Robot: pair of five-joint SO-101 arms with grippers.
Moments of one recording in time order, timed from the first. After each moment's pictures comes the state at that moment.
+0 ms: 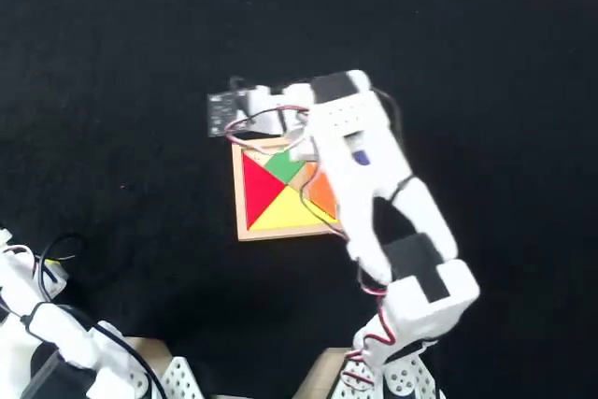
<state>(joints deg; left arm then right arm) -60.7 -26.3 66.6 44.5 -13.3 -21.3 11.7 0.0 69.2 73.2</state>
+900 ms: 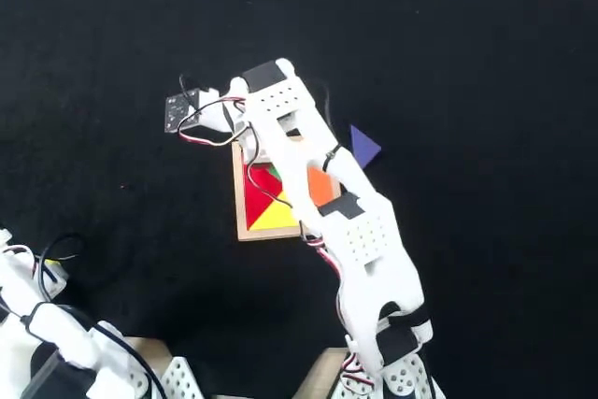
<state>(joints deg) -60.7 -26.3 66.6 44.5 -13.3 -27.7 45.3 -38.3 86.8 64.4</state>
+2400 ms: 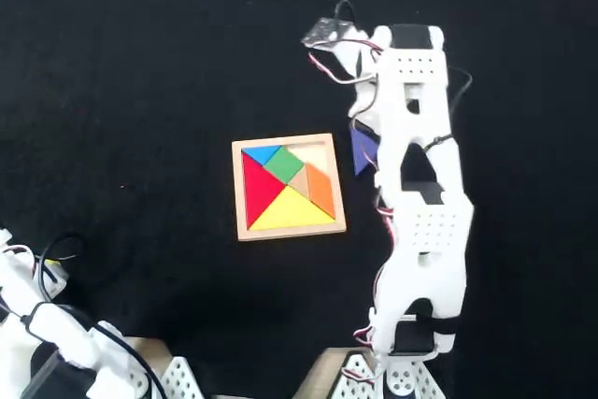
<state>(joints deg) -60.7 -26.3 66.6 44.5 -13.3 0.5 40.5 -39.6 93.6 51.2</state>
